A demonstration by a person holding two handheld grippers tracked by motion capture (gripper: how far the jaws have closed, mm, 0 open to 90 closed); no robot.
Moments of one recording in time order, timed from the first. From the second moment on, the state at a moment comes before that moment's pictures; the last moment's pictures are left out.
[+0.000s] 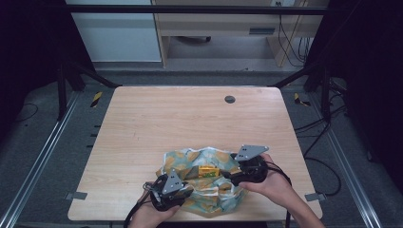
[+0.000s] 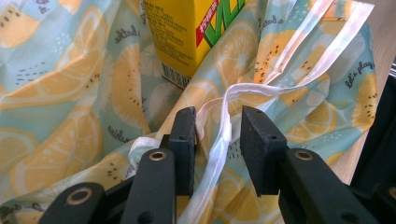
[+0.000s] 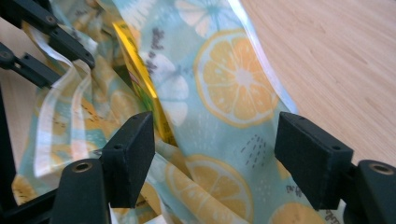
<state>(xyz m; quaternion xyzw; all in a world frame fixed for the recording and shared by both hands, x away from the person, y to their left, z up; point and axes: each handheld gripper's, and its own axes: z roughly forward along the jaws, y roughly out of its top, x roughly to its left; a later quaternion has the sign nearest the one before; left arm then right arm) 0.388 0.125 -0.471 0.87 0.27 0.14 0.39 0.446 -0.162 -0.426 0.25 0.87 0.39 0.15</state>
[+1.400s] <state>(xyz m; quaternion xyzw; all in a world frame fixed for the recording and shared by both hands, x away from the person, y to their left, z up) 0.393 0.122 -0.486 0.89 0.25 0.13 0.35 0.532 -0.162 -0.416 0.35 0.83 0.43 0.12</state>
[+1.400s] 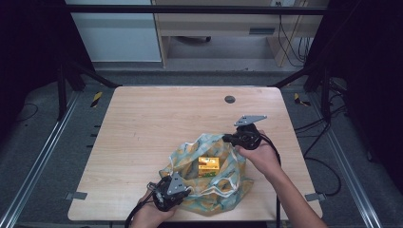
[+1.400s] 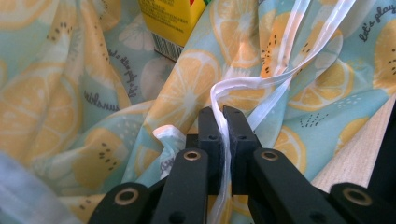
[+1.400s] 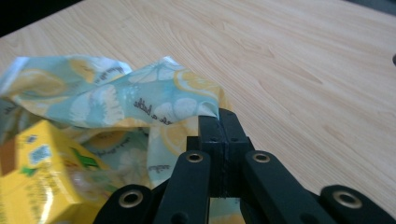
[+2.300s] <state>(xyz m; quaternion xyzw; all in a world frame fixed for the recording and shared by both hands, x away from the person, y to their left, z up) 0.391 0.119 -0.492 0.90 0.25 0.12 0.34 0.562 -0.175 -0.466 0.40 0.82 0.39 0.10</state>
